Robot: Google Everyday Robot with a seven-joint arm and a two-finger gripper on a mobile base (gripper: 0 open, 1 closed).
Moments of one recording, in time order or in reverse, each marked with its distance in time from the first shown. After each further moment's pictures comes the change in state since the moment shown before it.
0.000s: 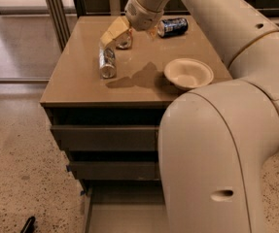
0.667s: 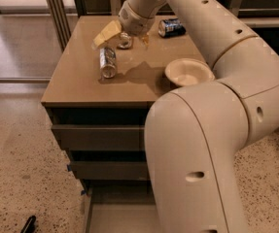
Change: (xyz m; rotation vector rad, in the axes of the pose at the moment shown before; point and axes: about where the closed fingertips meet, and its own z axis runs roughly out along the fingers) arm -0.008 0.003 0.029 -0.058 0.029 0.131
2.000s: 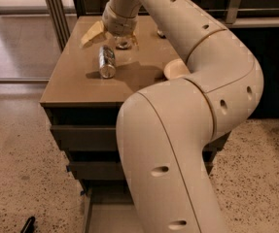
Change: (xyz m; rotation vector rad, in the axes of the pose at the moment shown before) arm -0.025 0.015 0.026 0.106 0.018 0.168
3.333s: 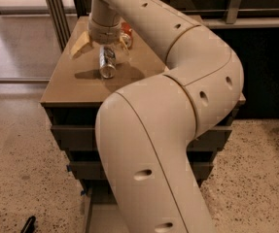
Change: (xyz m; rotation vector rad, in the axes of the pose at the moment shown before) arm -0.005 0.026 0.040 0.109 0.023 -0.033
